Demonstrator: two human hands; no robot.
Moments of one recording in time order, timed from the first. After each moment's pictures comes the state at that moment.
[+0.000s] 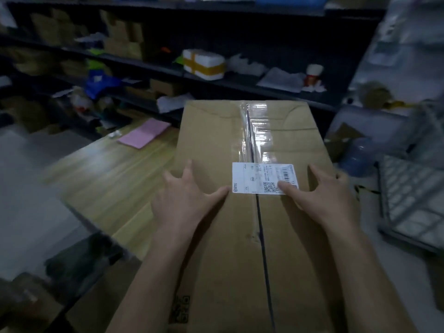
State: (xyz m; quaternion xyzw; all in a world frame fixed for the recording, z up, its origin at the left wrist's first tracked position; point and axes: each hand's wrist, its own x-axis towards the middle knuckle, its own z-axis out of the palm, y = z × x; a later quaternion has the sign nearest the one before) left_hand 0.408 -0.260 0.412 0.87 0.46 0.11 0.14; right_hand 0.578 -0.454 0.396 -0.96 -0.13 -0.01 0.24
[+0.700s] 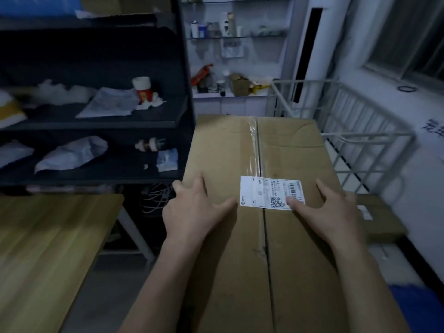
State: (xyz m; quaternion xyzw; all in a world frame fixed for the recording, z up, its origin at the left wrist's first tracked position) left_hand 0.769 -0.525 0.404 0.97 0.18 0.04 0.16; right_hand 0.806 -0.782 0.369 -0.95 0.16 -0.03 0.28
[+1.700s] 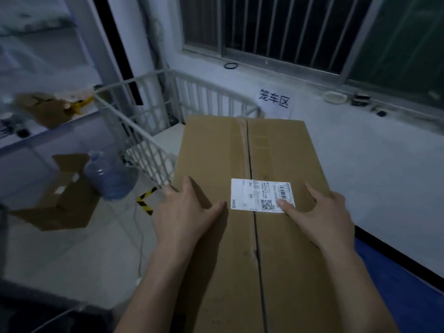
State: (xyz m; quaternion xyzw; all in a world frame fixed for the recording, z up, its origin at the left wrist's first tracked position) left_hand 1.200 -0.776 0.361 0.97 -0.20 -0.03 0.12; right_hand 1.037 -0.981 0.323 -0.82 0.51 -0.11 0.24
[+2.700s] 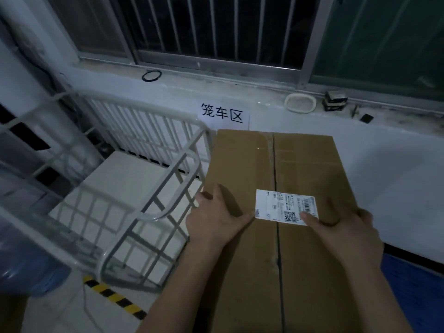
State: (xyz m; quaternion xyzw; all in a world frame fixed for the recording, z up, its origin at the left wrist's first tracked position) left_hand 1.427 -1.212 0.293 0.91 -0.38 -0.17 0.06; right_hand 1.198 -1.321 0.256 -0.69 0.68 -0.08 0.21
